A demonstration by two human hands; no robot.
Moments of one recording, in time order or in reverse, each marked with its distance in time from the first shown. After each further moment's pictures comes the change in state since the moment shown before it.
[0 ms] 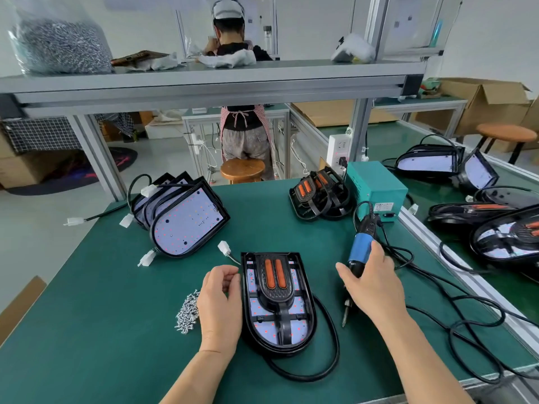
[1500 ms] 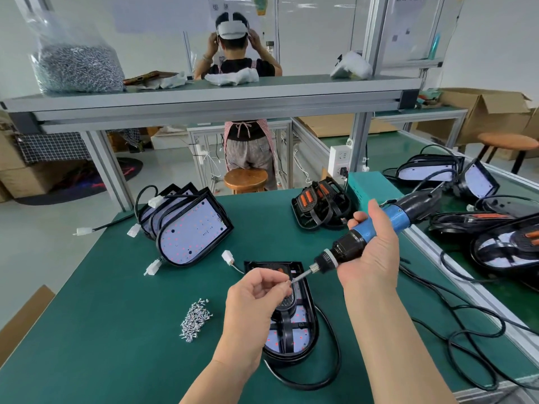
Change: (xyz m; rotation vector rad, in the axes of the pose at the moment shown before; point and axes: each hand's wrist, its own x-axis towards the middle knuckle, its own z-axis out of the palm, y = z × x) left_hand -0.022 0.073 -0.005 -0.501 -0.376 -0.219; right_hand -0.010 -0.107 -0.055 1.870 0.116 0.320
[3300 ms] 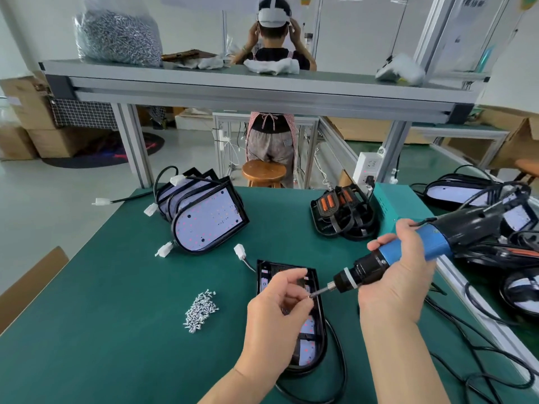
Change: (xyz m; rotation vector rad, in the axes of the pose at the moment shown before) left_hand -0.004 -0.013 0.016 0.175 0.041 0.087; right_hand 0.006 0.008 -0.007 -0.122 -0.129 -0.318
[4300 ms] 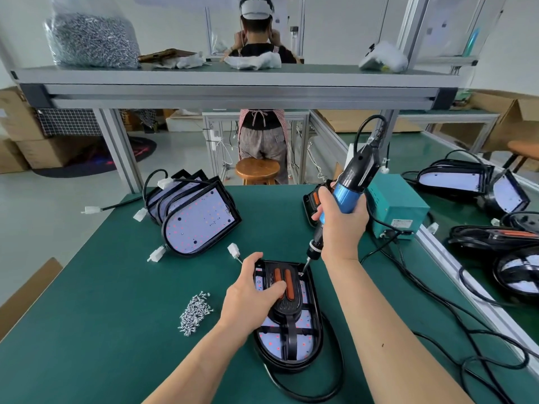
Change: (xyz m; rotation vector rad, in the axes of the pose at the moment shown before) left_hand 0.050 -0.030 -0.026 0.385 -0.042 -0.309; right_hand 0.044 0.069 0.034 -0.390 -0.214 -0.129
